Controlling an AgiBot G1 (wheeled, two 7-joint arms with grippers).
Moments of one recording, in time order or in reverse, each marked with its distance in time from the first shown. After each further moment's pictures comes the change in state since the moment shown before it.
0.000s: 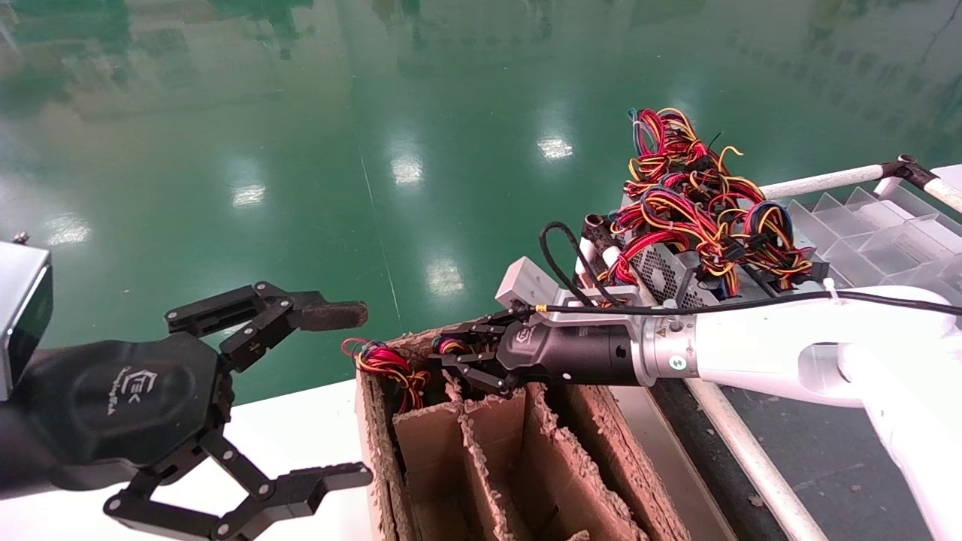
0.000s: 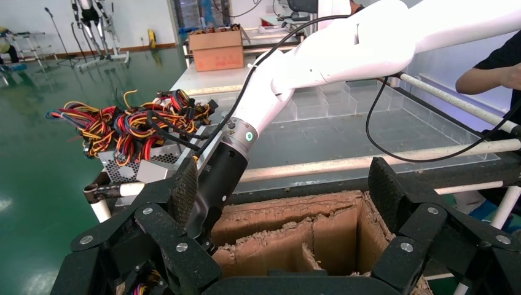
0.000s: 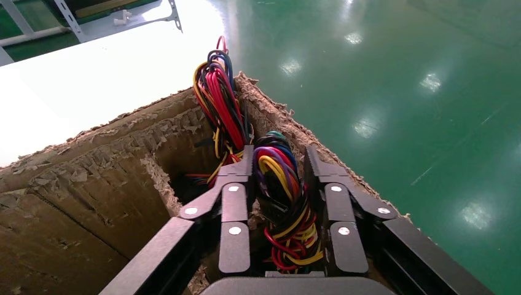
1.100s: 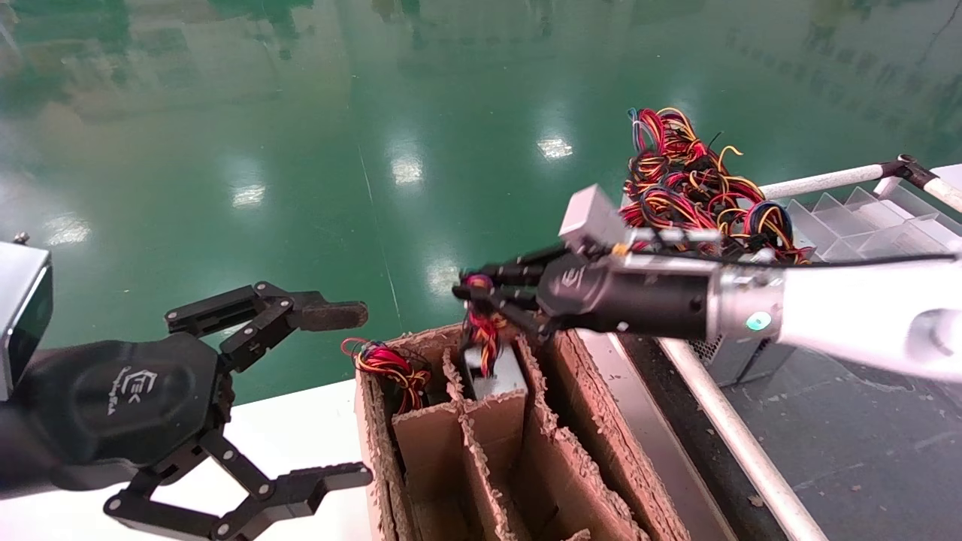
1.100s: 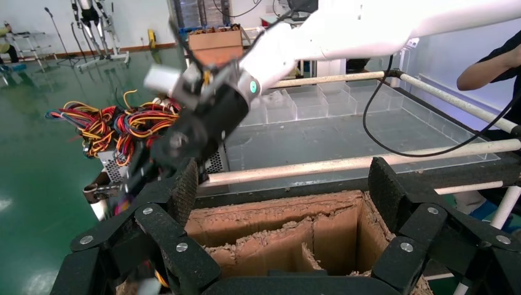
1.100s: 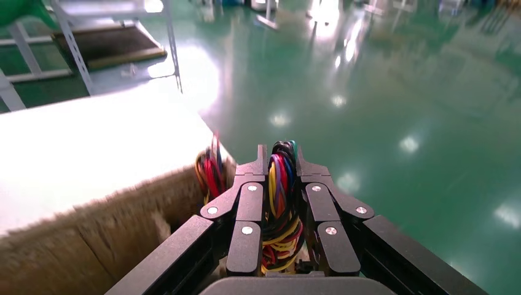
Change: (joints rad) left arm 0.000 0.000 0.000 0.000 0.000 0.000 0.000; right arm 0.074 0.124 0.071 0.036 0.110 -0.165 -0.060
